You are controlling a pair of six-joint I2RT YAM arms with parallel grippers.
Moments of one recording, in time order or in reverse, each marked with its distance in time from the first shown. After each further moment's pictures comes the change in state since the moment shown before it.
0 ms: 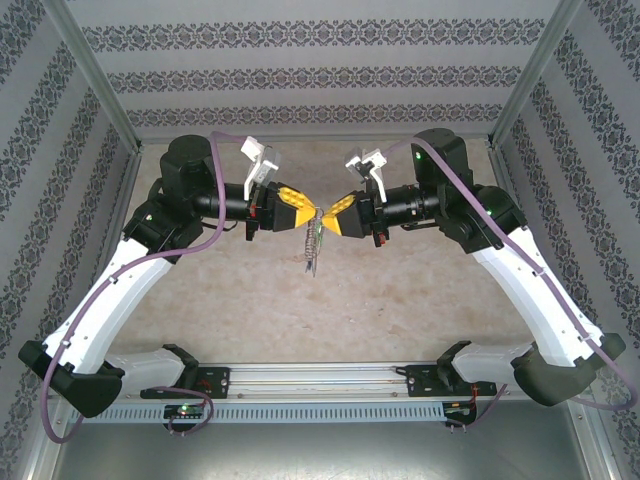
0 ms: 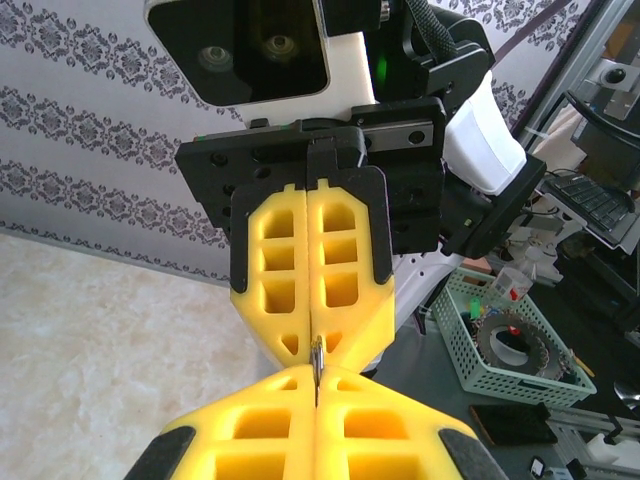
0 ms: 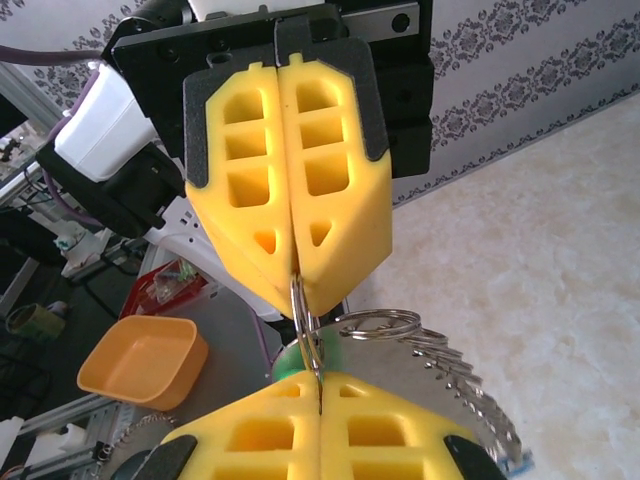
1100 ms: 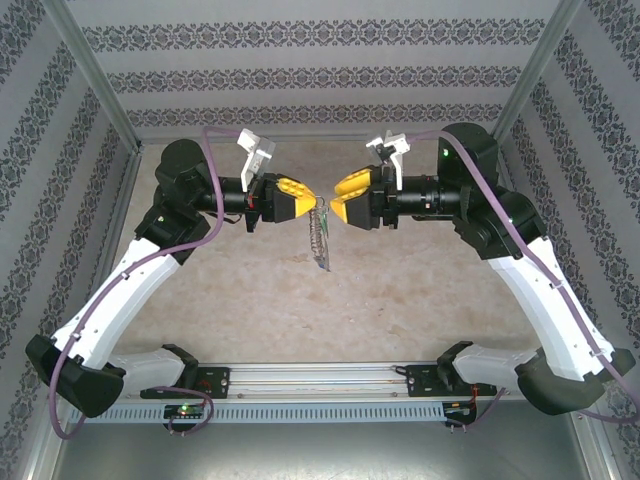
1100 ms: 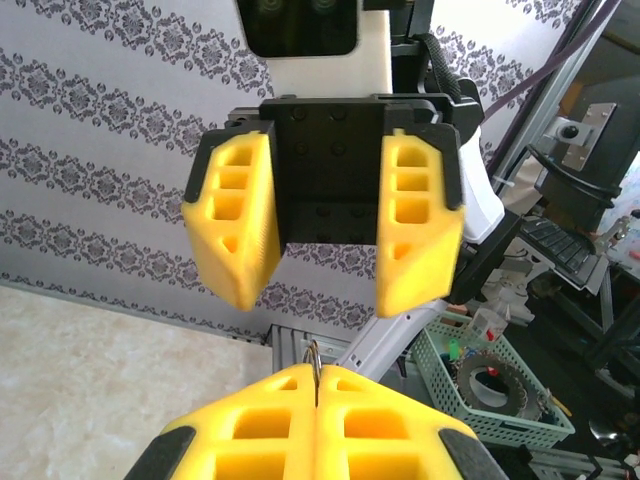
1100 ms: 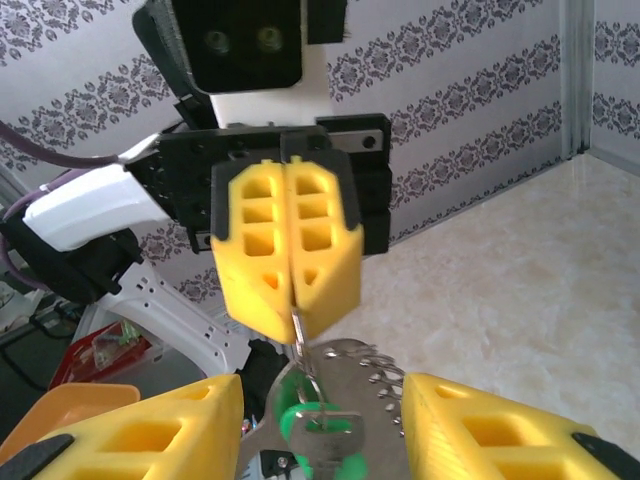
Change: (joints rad) left arm 0.032 0.002 -0.122 0.397 0.053 -0.264; right arm -0.028 -0.045 0.035 0.102 0.113 0.063
